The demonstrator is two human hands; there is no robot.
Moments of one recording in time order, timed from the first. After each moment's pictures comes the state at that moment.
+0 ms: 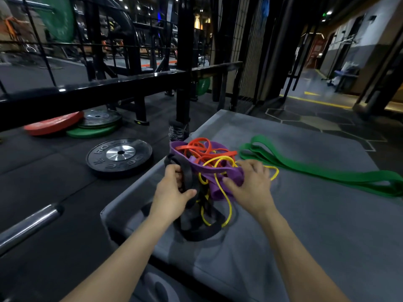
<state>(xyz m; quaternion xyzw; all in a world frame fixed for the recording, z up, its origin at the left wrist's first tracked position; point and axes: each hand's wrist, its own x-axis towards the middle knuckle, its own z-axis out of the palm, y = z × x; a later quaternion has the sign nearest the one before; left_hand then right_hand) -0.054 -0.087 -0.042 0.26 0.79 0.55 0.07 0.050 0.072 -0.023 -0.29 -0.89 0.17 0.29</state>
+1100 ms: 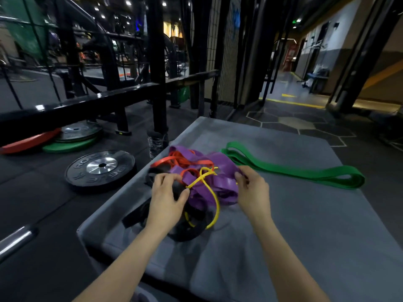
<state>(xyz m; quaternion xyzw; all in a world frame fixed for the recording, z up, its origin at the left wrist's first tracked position) -0.024 -0.057 -0.031 0.36 0.79 0.49 -0.09 0.100 0.083 0.004 -0.33 -0.79 0.32 0.40</state>
